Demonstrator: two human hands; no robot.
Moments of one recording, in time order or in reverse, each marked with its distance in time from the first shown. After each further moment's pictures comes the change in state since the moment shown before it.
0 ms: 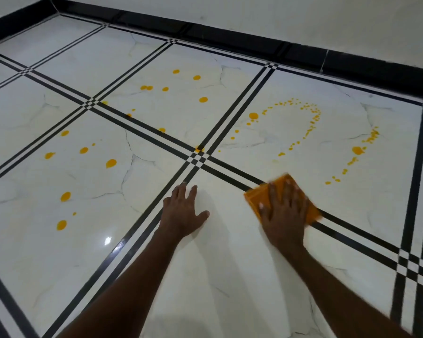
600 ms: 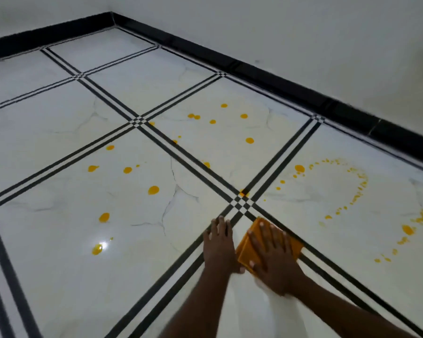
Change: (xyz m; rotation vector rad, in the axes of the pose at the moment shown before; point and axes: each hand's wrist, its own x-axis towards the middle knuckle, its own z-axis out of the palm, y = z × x) left_hand 0.038 -0.029 -0.004 -0.054 -0.170 -0.078; right_hand 0.054 -0.101 0.023 -0.243 -0.359 -0.519
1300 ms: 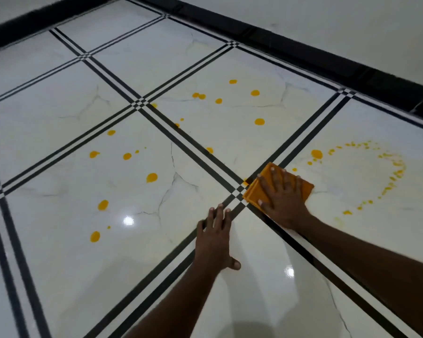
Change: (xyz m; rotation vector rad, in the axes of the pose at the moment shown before) left_hand 0.014 0.000 0.003 0.078 0.007 0.005; right_hand 0.130 0.070 -0.054 0.042 0.107 -0.034
